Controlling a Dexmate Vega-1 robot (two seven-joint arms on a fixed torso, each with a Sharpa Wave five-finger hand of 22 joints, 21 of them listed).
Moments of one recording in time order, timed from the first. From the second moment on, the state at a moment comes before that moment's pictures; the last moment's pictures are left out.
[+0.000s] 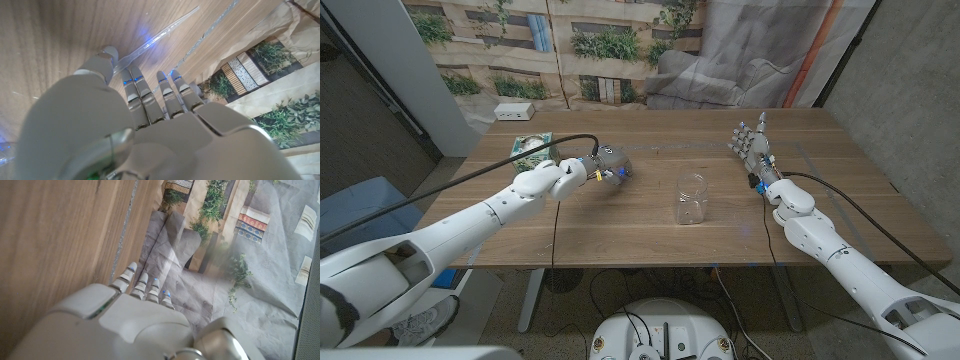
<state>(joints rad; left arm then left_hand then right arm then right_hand) 0.53 0.78 0.85 -1.55 0.95 -0.03 -0.08 0.98 -0.07 0.49 -0.17 0.19 0.77 -0.10 0.22 0.17 0.79 -0.20 0.21 0.17 0.47 -0.05 0.20 0.17 0.36 0.03 0.21 0.17 -0.84 -0.51 -0.37 -1.30 0.65 0.29 0.03 -0.02 0.06 -0.30 0.18 0.31 -0.10 -0.11 0.21 0.25 -0.02 -0.05 0.26 0.37 -0.05 -0.03 0.23 0.62 0.08 0.08 0.31 0.21</state>
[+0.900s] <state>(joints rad) 0.56 0.76 0.86 -1.58 0.95 0.08 -0.06 0.98 -0.02 0.46 -0.17 0.19 0.92 -0.11 0.22 0.18 0.93 -0.22 0.21 0.17 0.56 -0.05 0.20 0.17 0.43 0.00 0.22 0.17 -0.84 -0.51 -0.37 -1.30 0.65 0.29 0.03 -0.02 0.06 -0.30 0.18 0.31 -0.10 -0.11 0.21 0.25 -0.02 -0.05 0.26 0.37 -0.05 -0.03 0.23 0.62 0.08 0.08 0.30 0.21</state>
